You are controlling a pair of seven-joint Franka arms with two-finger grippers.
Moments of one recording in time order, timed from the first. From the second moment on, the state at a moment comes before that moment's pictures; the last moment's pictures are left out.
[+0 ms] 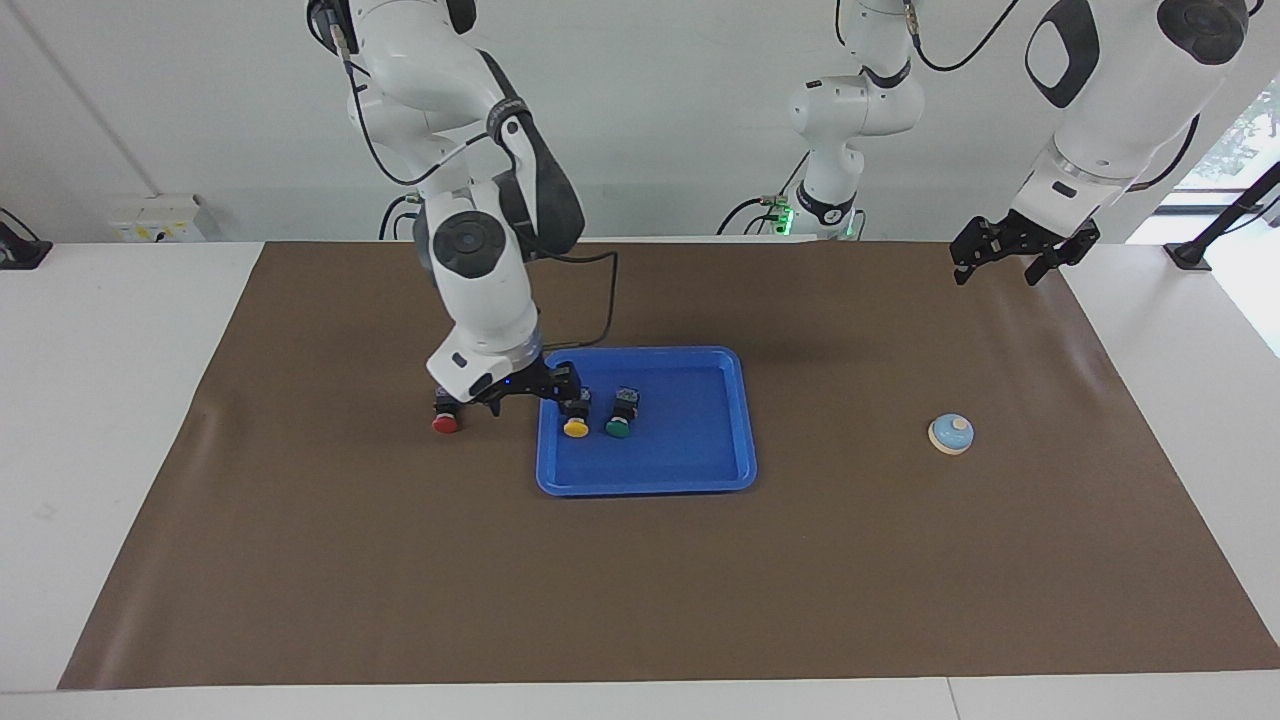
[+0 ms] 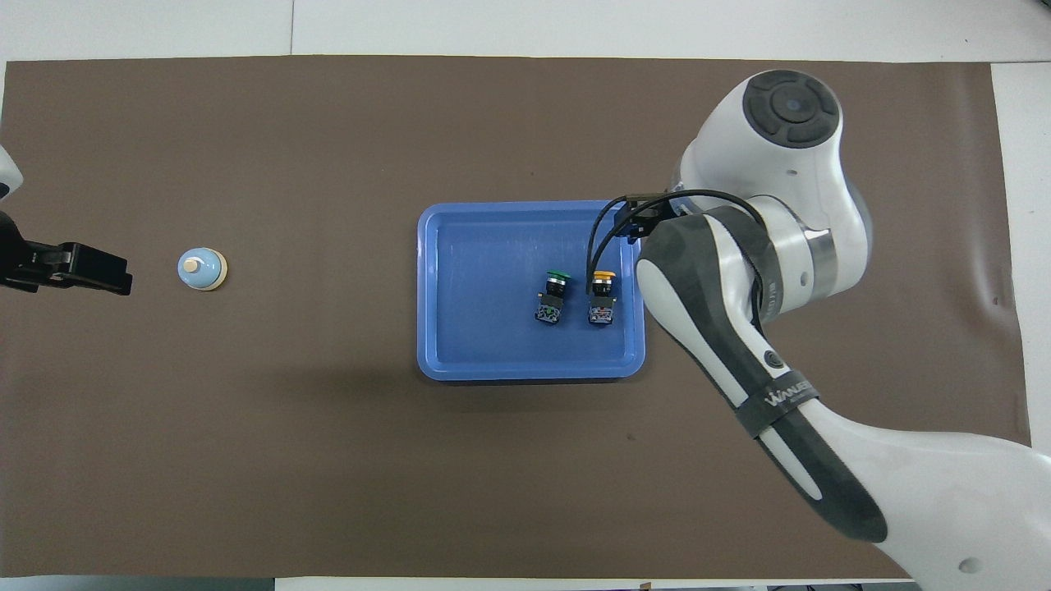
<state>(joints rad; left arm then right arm) -0.02 -0.04 -0.02 -1.69 0.02 1.58 0.07 0.29 0.34 -0.01 -1.65 0.05 1.94 0.29</state>
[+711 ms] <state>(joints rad) -0.02 -0.04 -0.02 -1.69 0.02 1.58 0.07 0.14 0.22 -0.01 -2.08 -0.02 2.21 0.16</state>
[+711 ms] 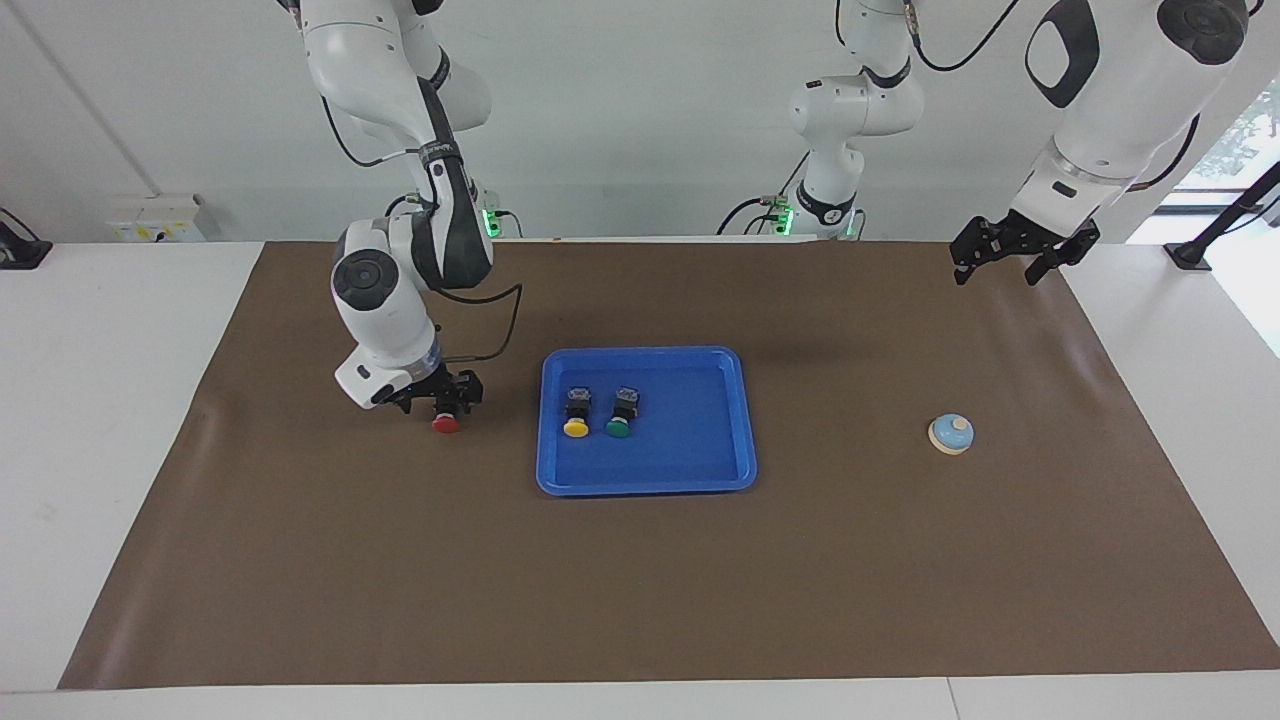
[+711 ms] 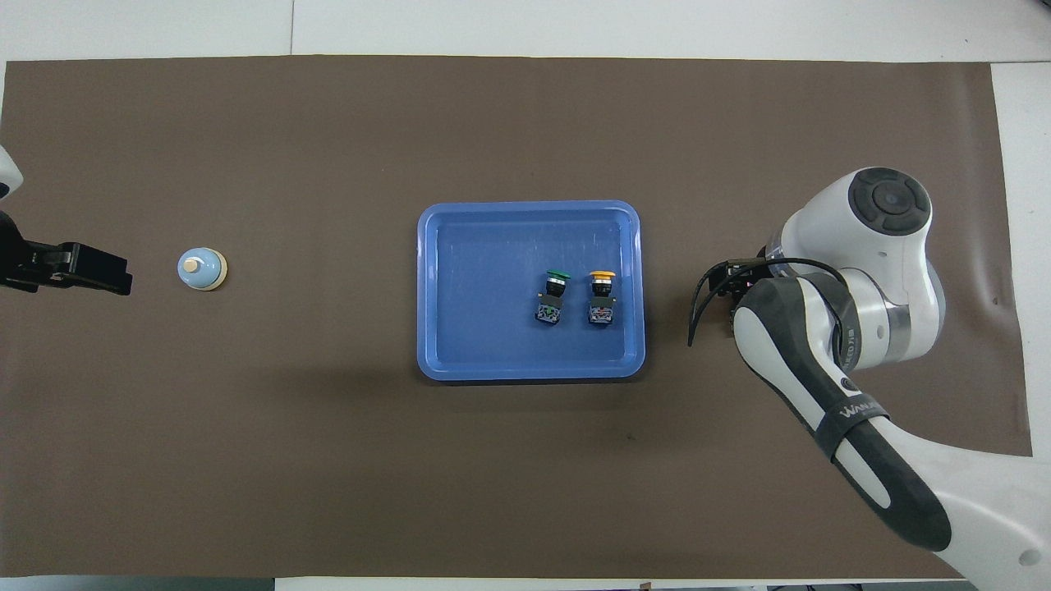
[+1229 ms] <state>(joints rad) -0.02 -0.04 -0.02 -1.69 0.02 1.58 0.07 0.14 0.21 0.00 -2.17 -0.02 2.30 0.16</state>
